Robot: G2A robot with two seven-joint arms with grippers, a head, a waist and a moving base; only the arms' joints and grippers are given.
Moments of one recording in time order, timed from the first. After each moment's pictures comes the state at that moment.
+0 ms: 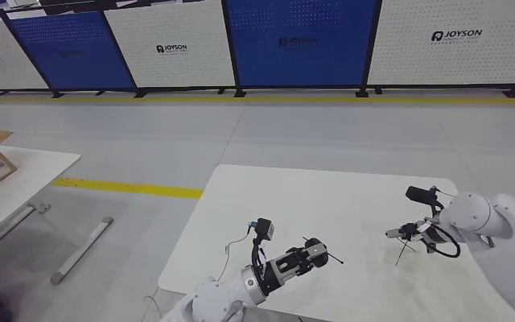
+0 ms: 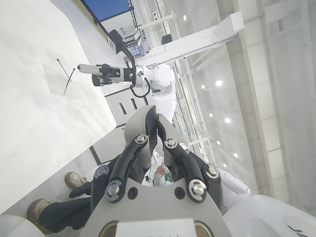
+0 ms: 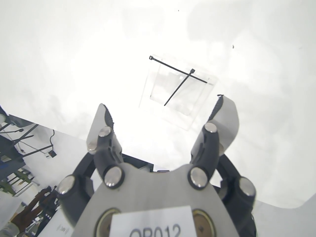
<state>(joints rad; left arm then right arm) 1.63 -1.14 -1.10 -2.01 -0.25 -0.16 -0.36 -0.72 -0.91 0.88 -1.30 -0.47 0.33 1.39</state>
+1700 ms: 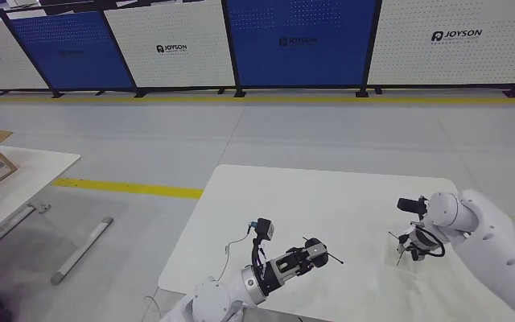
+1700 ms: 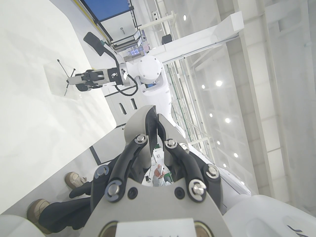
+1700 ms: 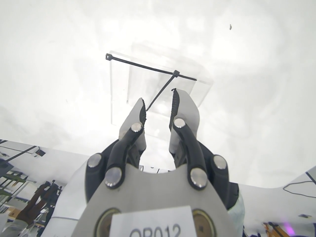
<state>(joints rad) 1.63 -1.14 -1.10 -2.01 -0.25 -0.16 -0.36 -0.55 -0.98 0.57 -1.06 -0.41 0.34 1.39</state>
